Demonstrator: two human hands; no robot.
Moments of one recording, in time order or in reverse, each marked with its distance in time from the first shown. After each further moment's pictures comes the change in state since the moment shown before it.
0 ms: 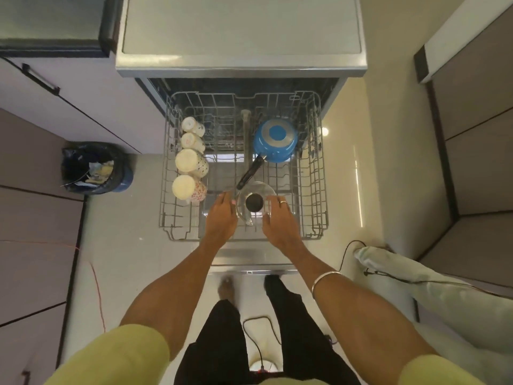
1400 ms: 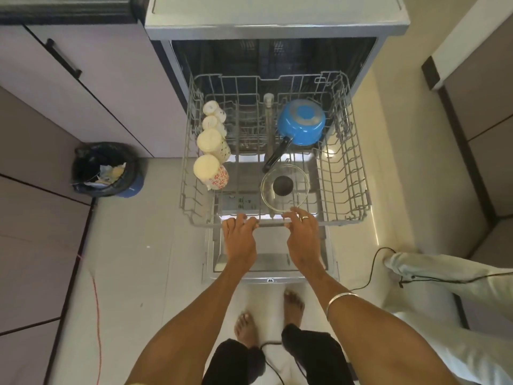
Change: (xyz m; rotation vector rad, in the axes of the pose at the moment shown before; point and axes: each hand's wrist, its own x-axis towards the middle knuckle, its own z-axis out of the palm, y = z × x) left_hand -0.077 -0.100 0.084 0.257 0.232 0.059; right_hand -0.064 0.030 0.131 -0.097 0.305 -0.006
